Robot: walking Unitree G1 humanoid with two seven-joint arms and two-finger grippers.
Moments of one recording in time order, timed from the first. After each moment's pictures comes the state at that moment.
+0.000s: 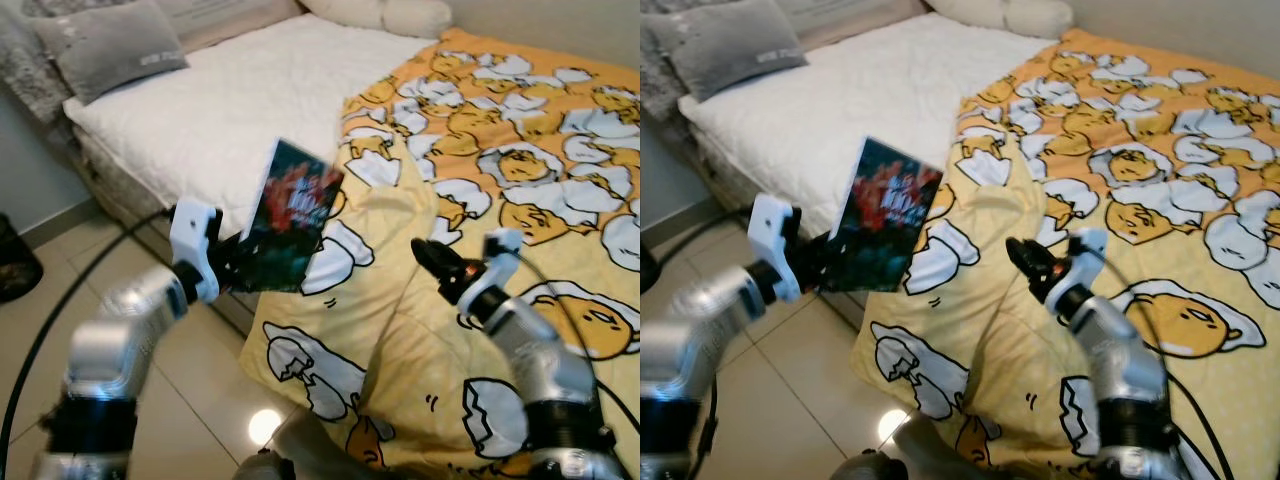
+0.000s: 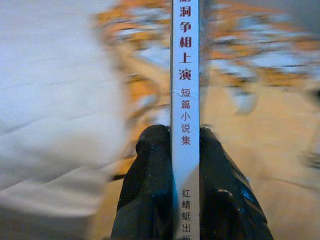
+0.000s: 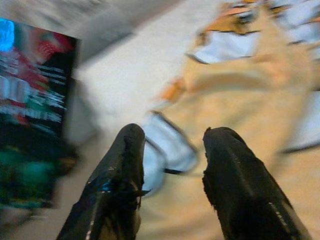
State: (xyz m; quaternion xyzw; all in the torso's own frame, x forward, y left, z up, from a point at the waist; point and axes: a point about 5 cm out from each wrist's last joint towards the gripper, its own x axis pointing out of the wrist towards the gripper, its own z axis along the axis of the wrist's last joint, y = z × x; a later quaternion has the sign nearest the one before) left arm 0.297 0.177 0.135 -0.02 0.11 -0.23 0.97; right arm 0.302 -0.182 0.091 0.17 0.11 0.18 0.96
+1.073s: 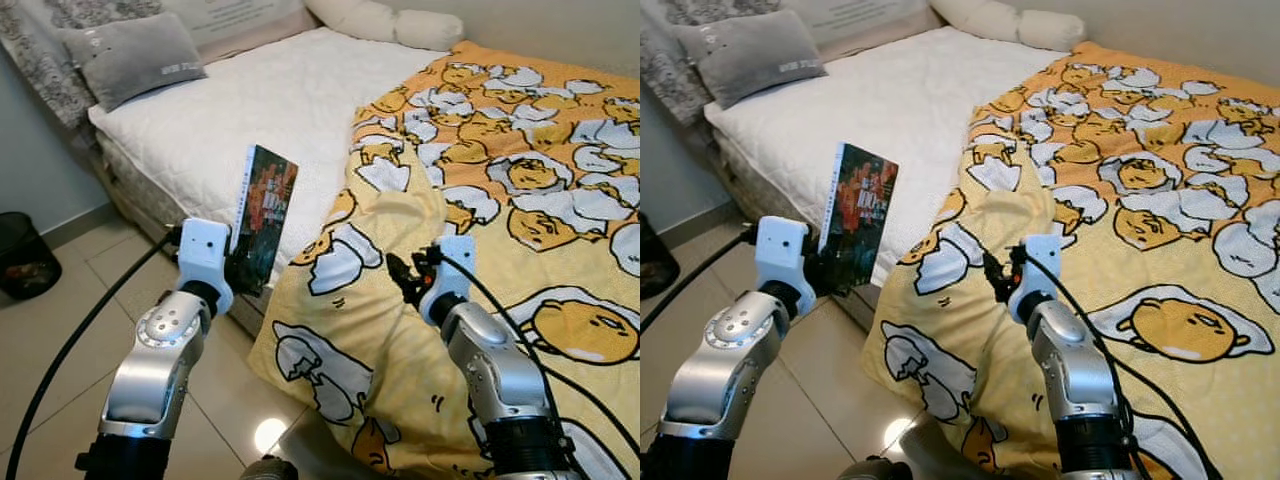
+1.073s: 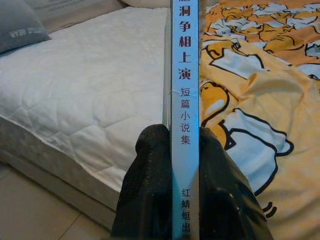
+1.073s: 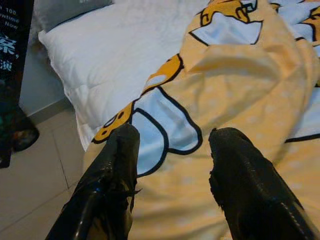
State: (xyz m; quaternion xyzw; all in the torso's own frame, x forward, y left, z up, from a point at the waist) left arm 0.283 0.160 0.128 0.04 0.08 -0.12 0.99; right arm 0.295 -0.138 0.086 0.08 0.14 0.13 0.98
